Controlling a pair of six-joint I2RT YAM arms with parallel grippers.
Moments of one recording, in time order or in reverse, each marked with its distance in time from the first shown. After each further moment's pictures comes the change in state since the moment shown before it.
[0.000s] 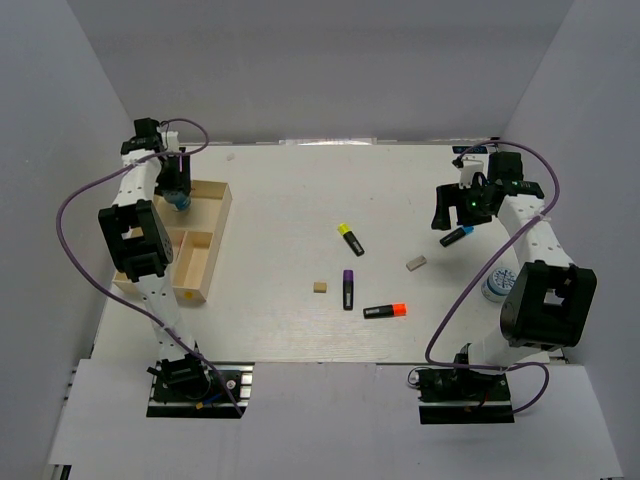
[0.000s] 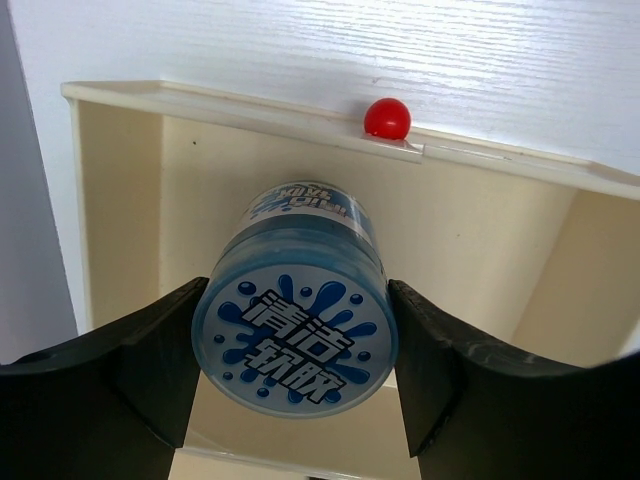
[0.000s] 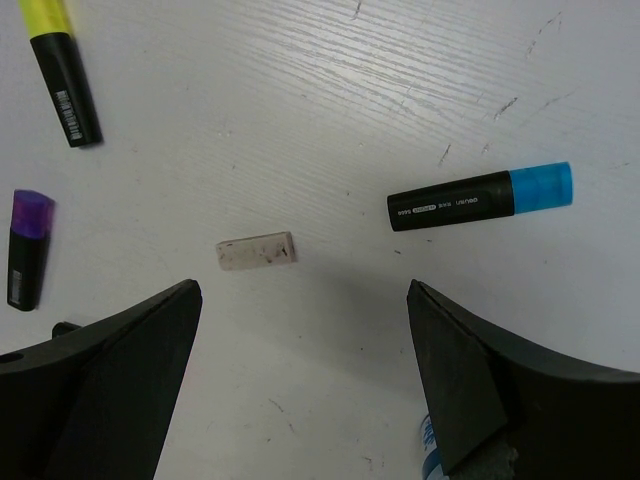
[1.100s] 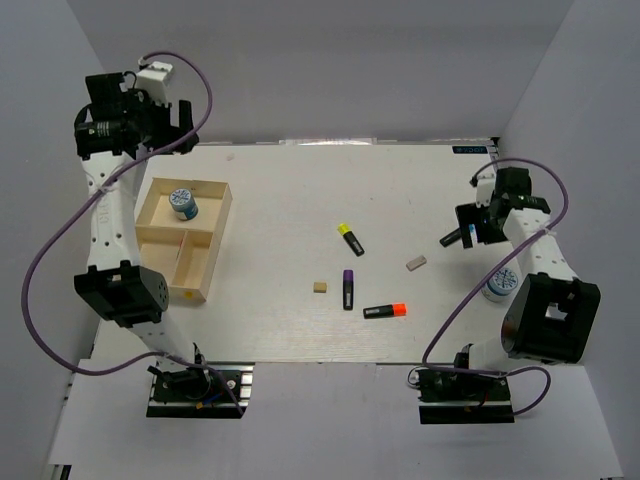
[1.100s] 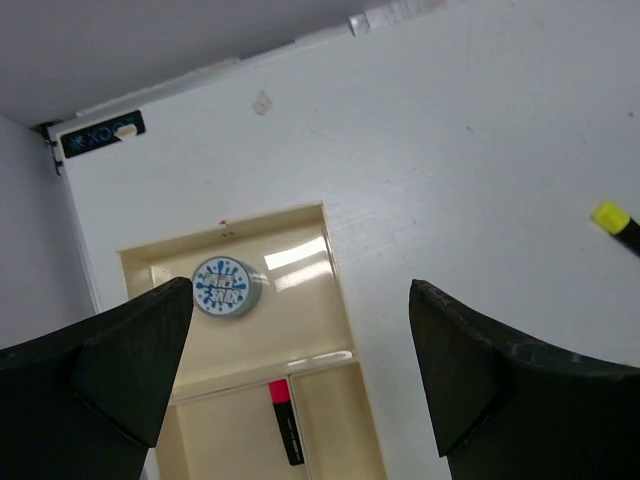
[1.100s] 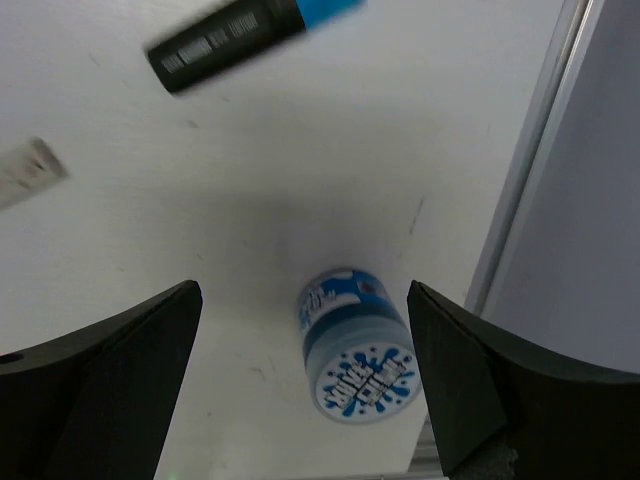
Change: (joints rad) left arm -0.045 -0.451 0.121 -0.070 0.397 0.113; right arm -0.048 -0.075 -0.102 -0.002 0.386 -0.061
